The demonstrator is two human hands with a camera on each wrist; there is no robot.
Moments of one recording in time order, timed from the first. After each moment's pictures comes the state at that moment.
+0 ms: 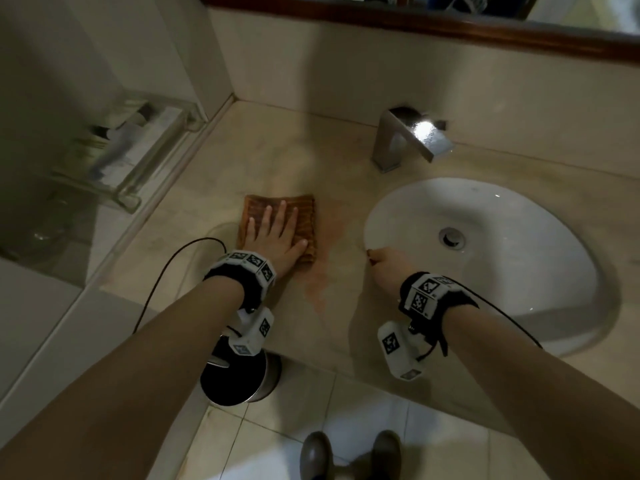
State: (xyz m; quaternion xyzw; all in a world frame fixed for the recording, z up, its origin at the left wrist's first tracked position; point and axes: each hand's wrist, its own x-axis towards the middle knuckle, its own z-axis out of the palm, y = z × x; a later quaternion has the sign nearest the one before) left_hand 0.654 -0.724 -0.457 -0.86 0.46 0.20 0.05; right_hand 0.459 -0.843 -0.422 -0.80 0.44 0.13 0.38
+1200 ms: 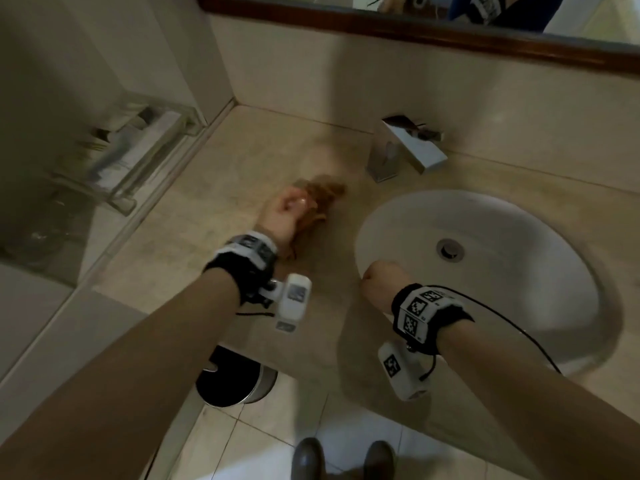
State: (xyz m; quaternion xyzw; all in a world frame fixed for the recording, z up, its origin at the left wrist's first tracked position) left_hand 0.632 -0.780 -0.409 -0.71 0.23 0.30 -0.60; right_hand 0.453 -0.855 -0.414 -0.83 0.40 0.23 0.31
